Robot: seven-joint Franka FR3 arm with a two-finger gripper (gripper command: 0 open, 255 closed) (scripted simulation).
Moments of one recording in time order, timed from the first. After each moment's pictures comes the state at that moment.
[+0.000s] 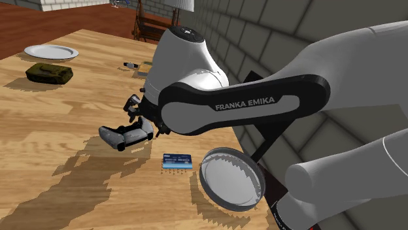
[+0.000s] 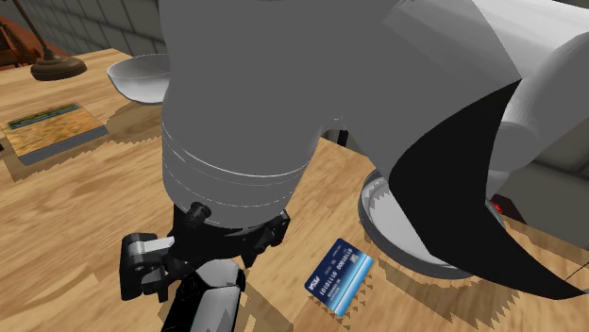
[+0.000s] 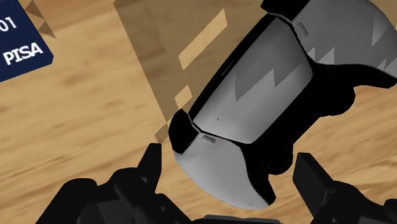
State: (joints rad) arm -0.57 -0.33 1.23 -2.24 0.23 2.42 1.40
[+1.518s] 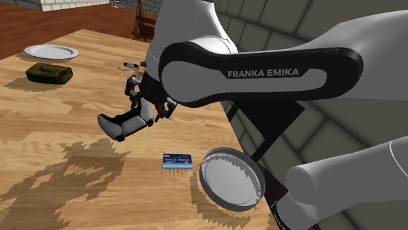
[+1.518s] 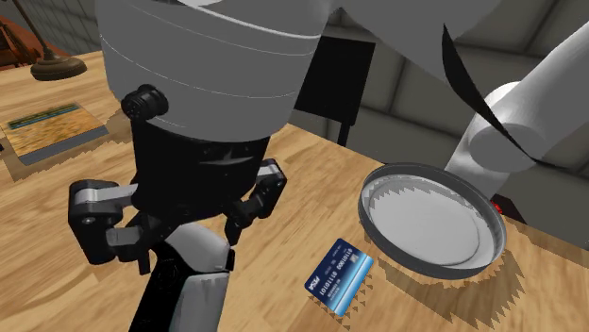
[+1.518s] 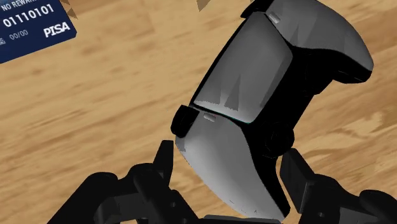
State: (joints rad) arm -0.50 -0.38 1.11 -2.12 0.26 2.25 1.36
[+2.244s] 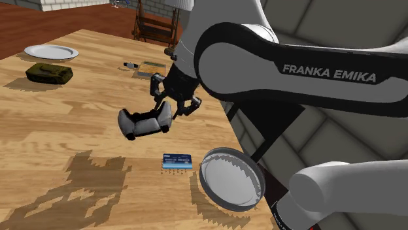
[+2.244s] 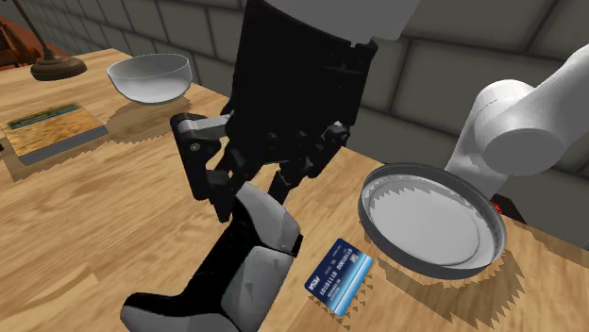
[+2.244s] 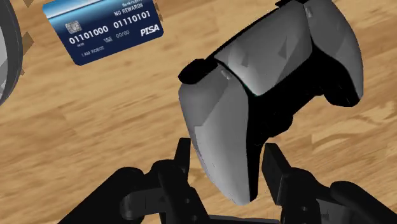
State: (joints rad) arm -0.29 -0.61 0.85 -2.24 0.39 2.12 1.24
